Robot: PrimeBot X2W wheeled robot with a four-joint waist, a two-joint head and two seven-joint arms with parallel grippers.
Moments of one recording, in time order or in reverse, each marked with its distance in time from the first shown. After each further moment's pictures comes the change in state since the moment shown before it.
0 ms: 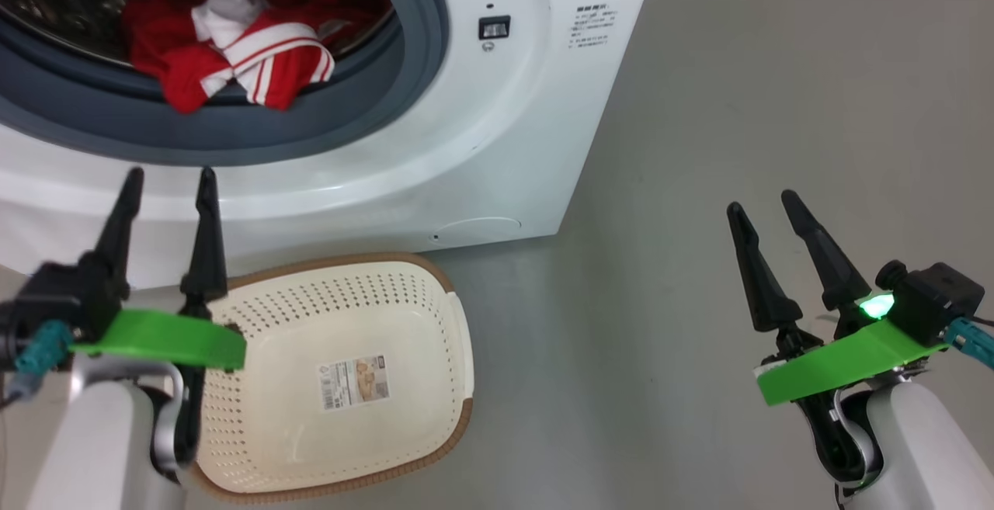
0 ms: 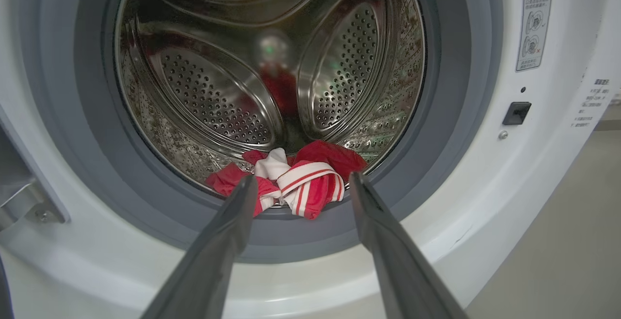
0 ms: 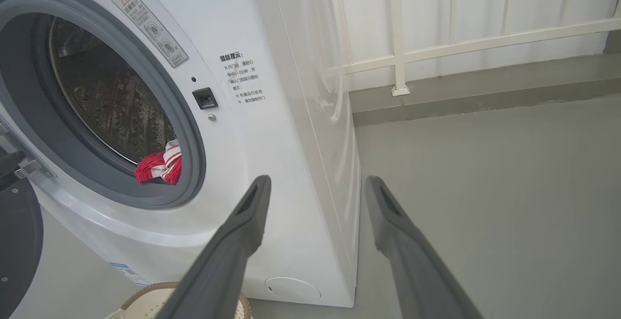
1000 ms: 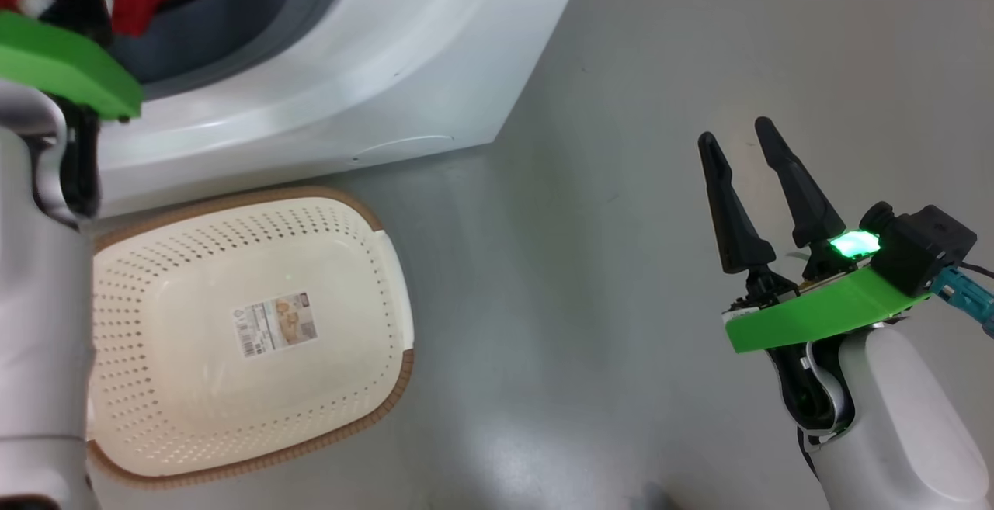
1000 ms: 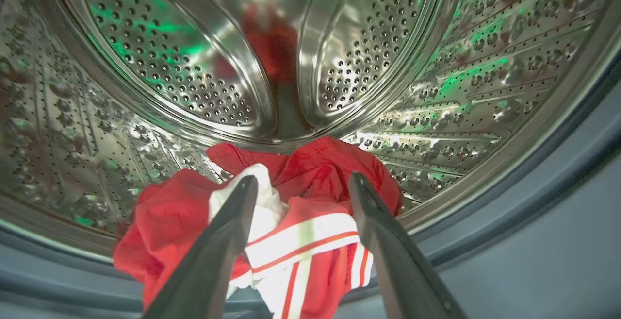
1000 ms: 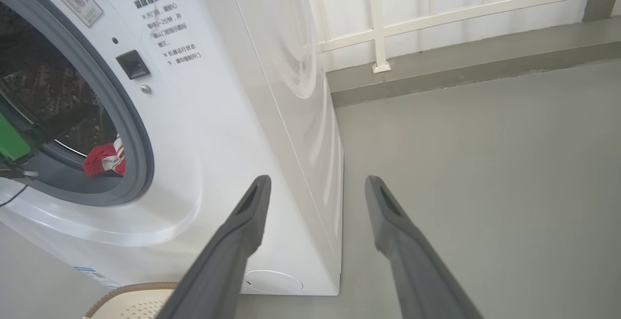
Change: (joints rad) left arm -0.598 0.034 0.015 0.436 -0.025 -0.025 0.105; right arm -0.116 0.060 0.022 -0.028 -0.001 0.000 -0.007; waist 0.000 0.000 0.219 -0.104
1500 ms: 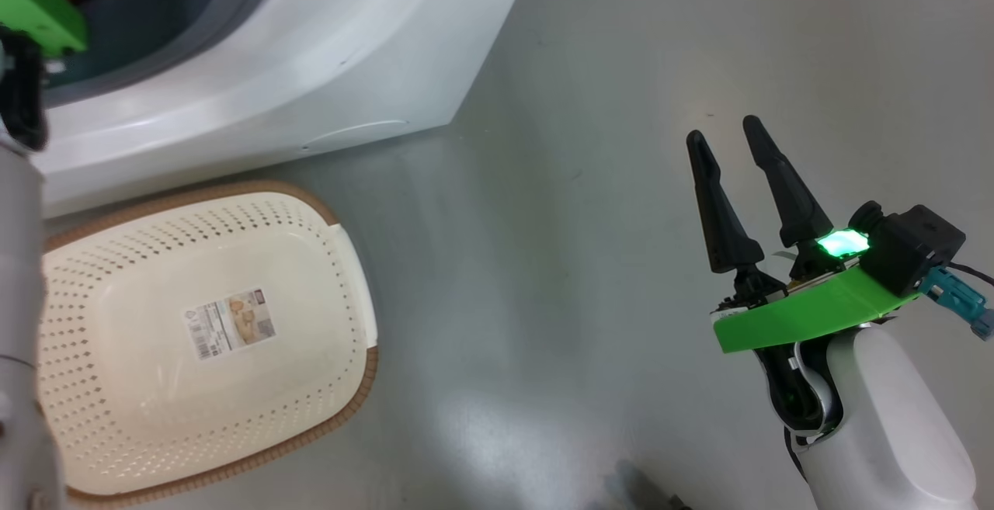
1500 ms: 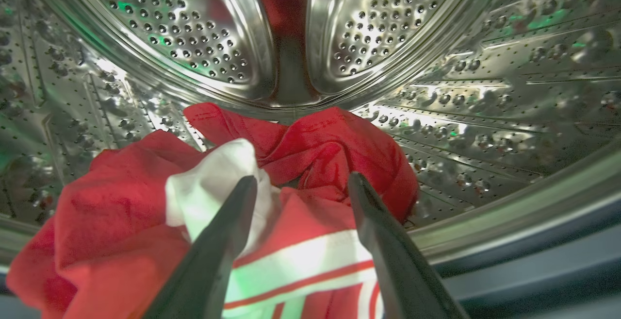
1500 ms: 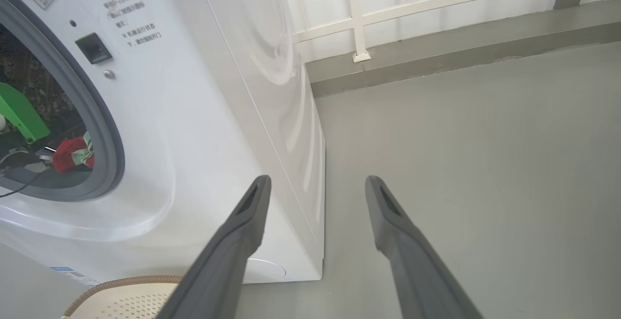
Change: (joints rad) left arm -0.260 0.014 0.006 0.357 -0.023 0.002 0.020; right arm -0.009 0.027 0.004 -0.001 0.000 0.000 0.000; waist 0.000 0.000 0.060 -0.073
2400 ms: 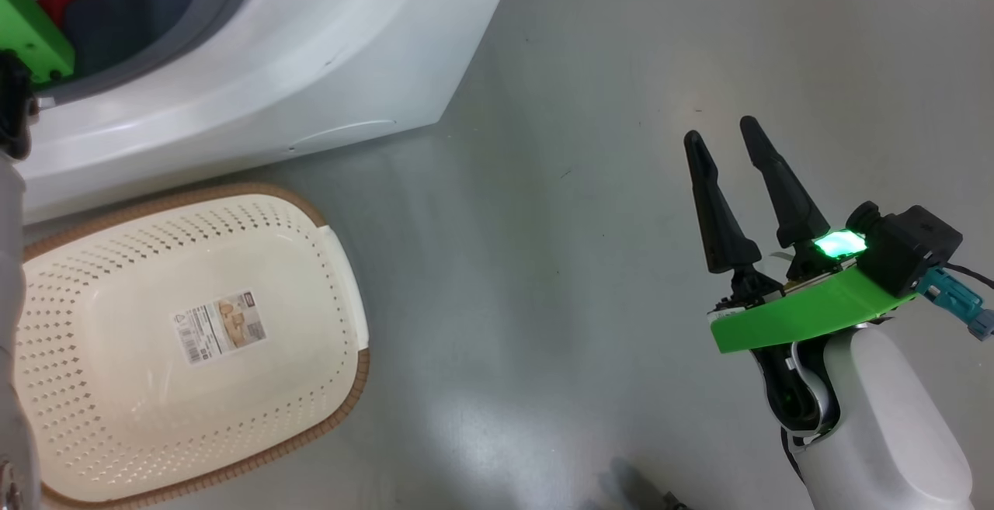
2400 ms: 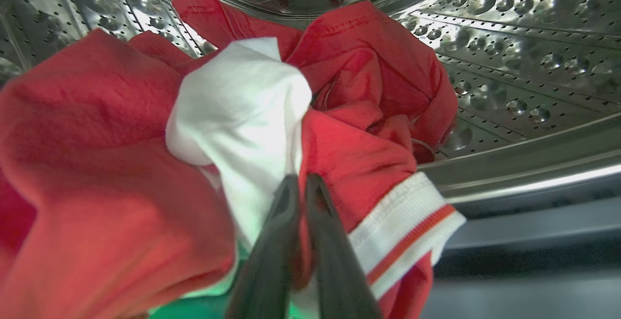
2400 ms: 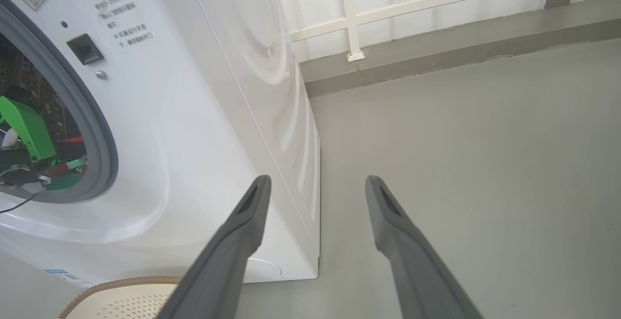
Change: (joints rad) left arm -0.109 0.017 -0.037 0.268 -0.018 -0.021 0.152; right arm 0.000 0.010 -0.002 0.003 0.000 0.000 0.000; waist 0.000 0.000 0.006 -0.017
